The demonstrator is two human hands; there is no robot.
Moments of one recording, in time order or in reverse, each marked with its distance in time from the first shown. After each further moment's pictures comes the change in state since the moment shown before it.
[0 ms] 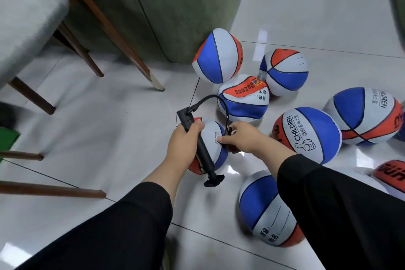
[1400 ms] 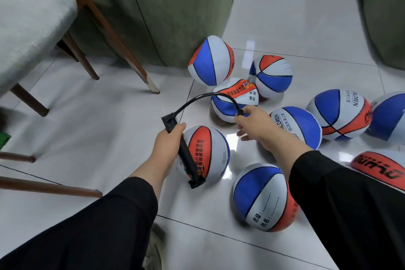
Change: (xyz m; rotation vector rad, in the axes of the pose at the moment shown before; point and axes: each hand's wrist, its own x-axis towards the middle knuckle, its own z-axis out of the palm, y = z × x) left_hand -0.007 -0.014 -0.034 -0.149 0.021 -0.111; right_hand -0.054 -0.026 -0.035 0.160 0.258 0.034
